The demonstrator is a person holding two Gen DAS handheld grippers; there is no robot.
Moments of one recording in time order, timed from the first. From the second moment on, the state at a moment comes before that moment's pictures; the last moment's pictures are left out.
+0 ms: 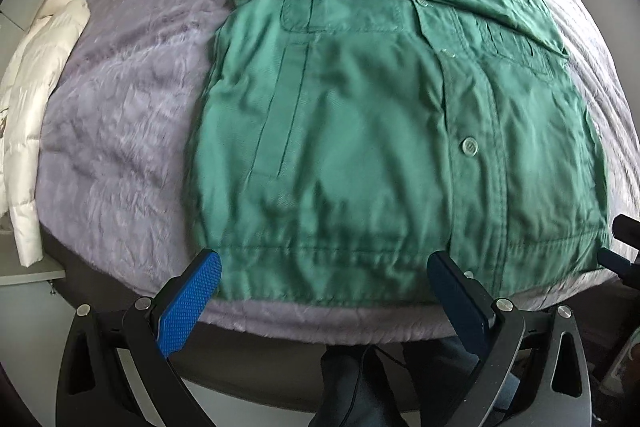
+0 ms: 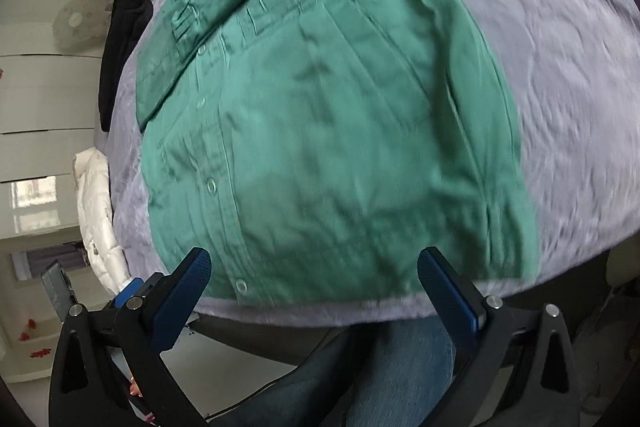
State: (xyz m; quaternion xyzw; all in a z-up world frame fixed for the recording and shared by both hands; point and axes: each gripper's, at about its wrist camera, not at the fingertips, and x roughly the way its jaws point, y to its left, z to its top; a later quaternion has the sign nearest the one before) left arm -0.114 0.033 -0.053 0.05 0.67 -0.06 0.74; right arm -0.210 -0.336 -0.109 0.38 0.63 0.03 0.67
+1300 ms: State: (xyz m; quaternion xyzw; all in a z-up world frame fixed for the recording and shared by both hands) left arm -0.103 0.124 -0.102 -0.02 0.68 -0.03 0.73; right arm -0.243 -0.409 -0.109 0.43 0.58 -0.08 0.69
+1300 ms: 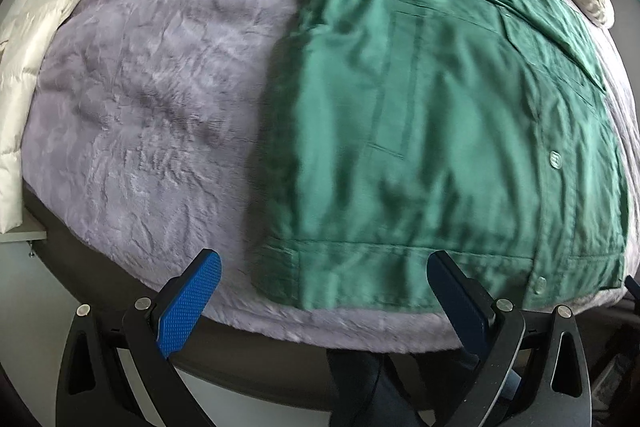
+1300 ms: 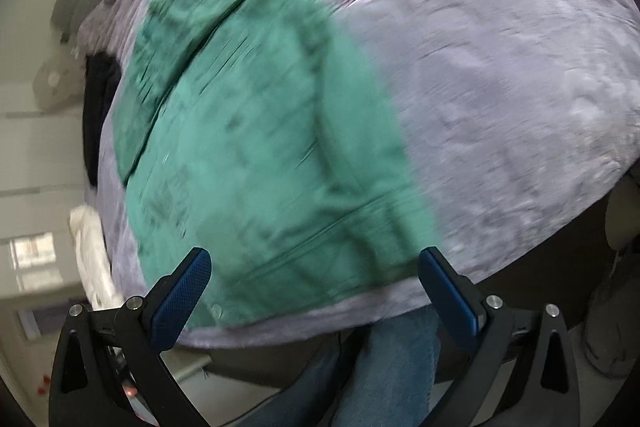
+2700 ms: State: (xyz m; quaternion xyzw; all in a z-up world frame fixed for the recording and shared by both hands) left arm -0.124 0.098 -0.162 -0.11 0.69 -0.12 0.70; right arm -0.207 -0.383 -0.157 0.56 0.54 0.06 0.63
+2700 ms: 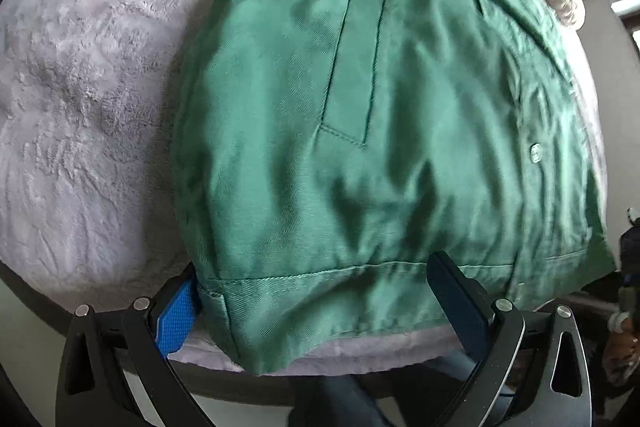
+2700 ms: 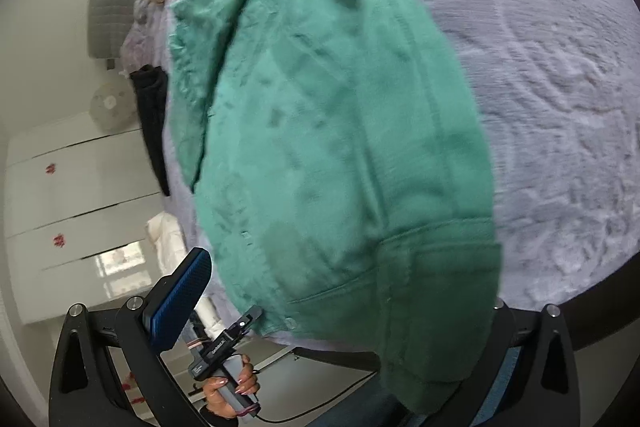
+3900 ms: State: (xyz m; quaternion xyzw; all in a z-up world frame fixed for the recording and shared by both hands) left arm 0.065 0.105 0.035 -0.25 0.50 -0.17 0.81; right arm -0.013 -0.444 -0.036 0.57 0.43 0.20 0.67
